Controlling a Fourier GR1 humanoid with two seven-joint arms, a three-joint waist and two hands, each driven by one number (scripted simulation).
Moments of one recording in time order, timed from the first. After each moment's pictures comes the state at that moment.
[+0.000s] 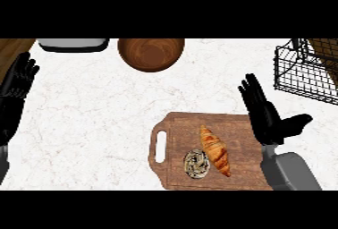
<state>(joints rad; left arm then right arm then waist) -0.17 0.63 -0.08 -1.56 0.26 0.16 -0.16 -0.24 -0.20 0.17 -1.33 -0.37 -0.14 -0.15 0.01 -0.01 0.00</state>
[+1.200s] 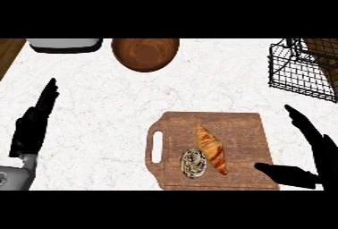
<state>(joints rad) -0.12 0.51 -0.15 -1.44 0.10 0.28 0.02 0.09 -0.65 0.30 -1.94 0.14 -0.36 0.53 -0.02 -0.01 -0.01</state>
